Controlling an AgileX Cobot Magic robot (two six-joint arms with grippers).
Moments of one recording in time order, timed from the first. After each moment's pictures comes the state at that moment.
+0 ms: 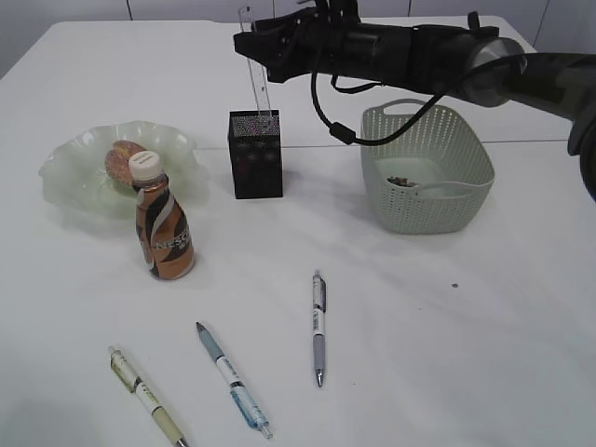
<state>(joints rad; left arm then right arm) -0.05 1.18 -0.77 -0.25 0.76 0.08 0.24 2.48 -2.17 1.77 0.80 -2.02</state>
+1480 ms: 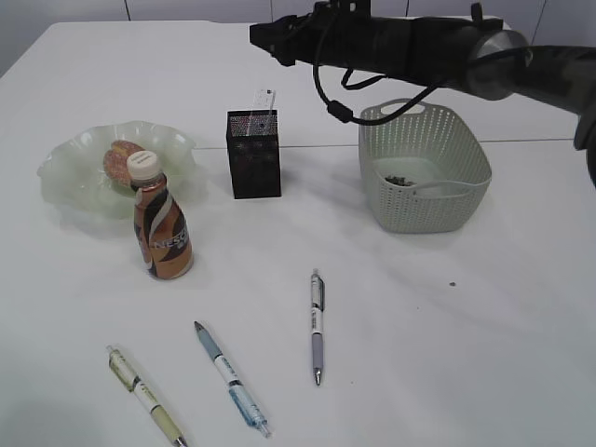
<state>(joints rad) -0.05 1.18 -0.77 -0.25 0.76 0.08 0.24 2.46 -2.17 1.74 0.61 -1.74</state>
